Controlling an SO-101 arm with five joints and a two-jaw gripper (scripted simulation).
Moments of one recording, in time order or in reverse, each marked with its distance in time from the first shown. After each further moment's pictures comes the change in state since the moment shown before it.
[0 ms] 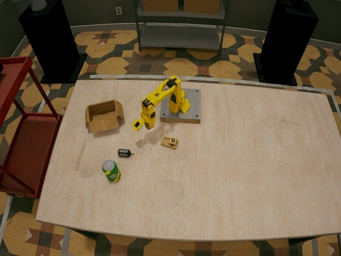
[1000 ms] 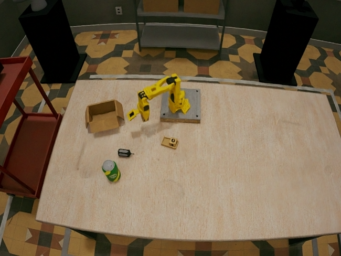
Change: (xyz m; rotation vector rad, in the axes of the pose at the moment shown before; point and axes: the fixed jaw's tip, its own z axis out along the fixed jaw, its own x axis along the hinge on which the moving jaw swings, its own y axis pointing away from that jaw) arm 0.003 -0.048 -0.001 0.001 -0.007 0.229
